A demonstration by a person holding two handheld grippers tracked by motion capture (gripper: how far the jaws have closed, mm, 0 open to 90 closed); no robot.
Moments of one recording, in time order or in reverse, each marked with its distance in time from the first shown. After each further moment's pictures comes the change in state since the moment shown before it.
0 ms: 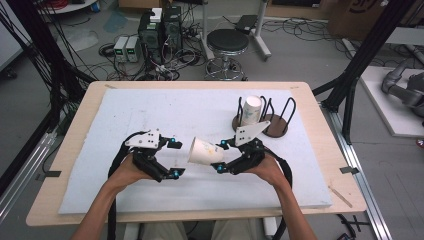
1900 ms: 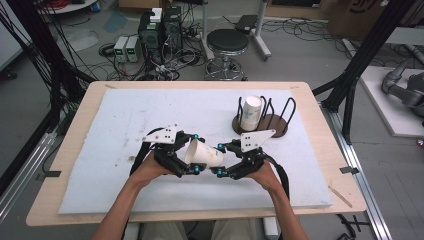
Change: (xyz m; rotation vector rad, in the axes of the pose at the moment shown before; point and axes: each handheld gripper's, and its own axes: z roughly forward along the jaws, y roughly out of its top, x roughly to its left) left arm 0.004 0.019 0.048 -0.157 -0.130 0.014; right arm -0.001 -0.026 0.011 -0.203 0.088 -0.029
